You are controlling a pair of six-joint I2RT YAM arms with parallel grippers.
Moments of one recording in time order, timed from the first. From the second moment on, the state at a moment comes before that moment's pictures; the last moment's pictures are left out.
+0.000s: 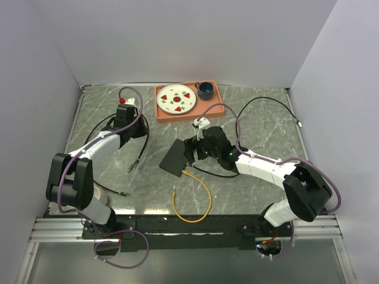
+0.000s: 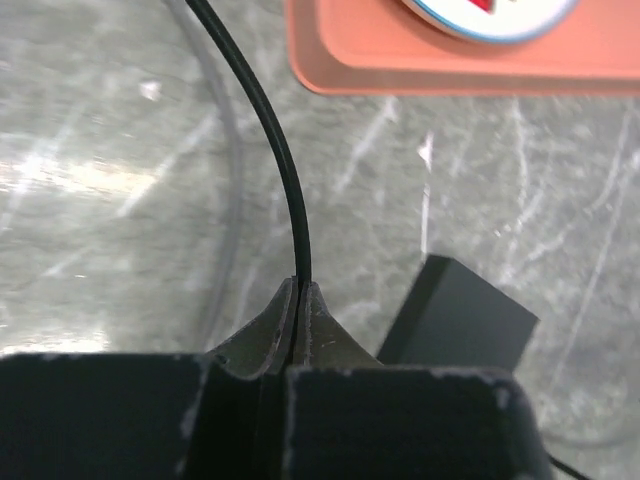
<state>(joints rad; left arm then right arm) -0.23 1.55 0.99 -0.12 0.06 -0.47 0.73 1.45 0.83 0.07 -0.02 0.20</state>
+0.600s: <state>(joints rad) -0.42 1.49 0.98 -0.06 0.26 -0.53 0.72 1.39 0.73 0.39 -0.31 0.41</state>
